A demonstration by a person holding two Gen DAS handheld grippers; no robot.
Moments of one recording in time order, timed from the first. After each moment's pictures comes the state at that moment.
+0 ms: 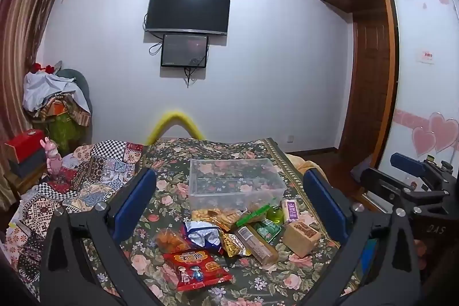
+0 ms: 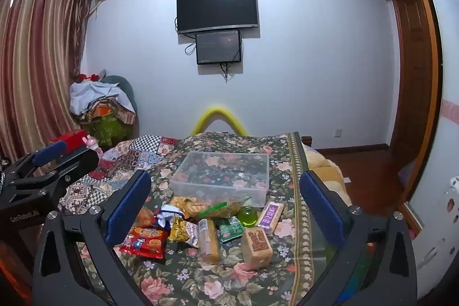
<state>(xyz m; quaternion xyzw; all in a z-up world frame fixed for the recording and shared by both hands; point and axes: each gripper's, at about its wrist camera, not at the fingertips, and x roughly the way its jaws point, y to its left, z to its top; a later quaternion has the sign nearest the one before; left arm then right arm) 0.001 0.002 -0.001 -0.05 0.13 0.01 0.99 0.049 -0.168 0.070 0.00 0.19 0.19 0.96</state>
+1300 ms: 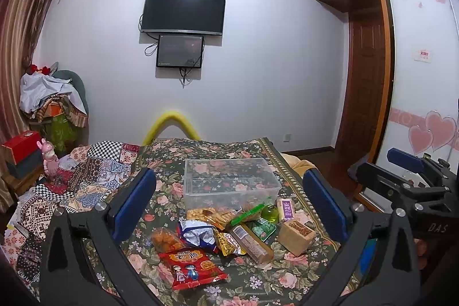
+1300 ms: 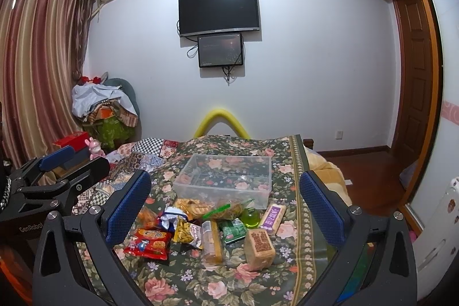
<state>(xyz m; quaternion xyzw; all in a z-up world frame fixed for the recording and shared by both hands) -0.003 -0.007 0.002 -0.04 0.13 0.00 0.99 0.044 -0.166 0.074 0.00 0.18 0.19 0.97</state>
